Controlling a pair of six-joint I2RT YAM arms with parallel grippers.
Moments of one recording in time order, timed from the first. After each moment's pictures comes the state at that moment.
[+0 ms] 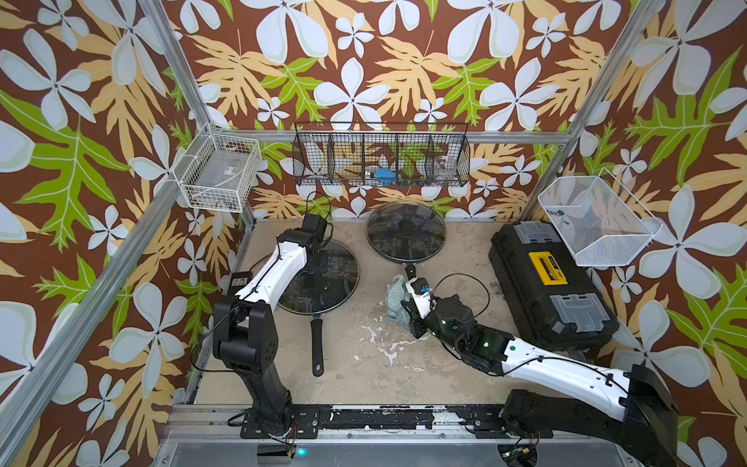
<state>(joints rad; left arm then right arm) -0.21 1.76 1.53 -0.98 -0.21 -0.32 0.93 1.14 0.68 0.07 0.22 0.12</state>
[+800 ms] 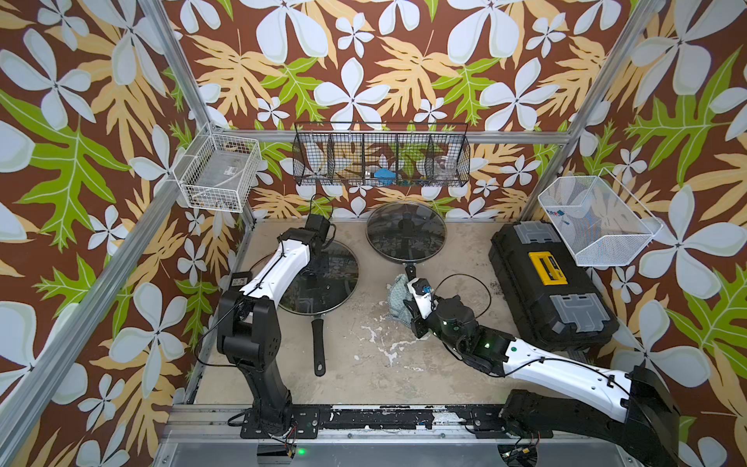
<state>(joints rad) -0.22 1.78 1.55 -1.01 -0.23 -0.32 0.93 1.12 0.67 0.07 0.26 0.09</state>
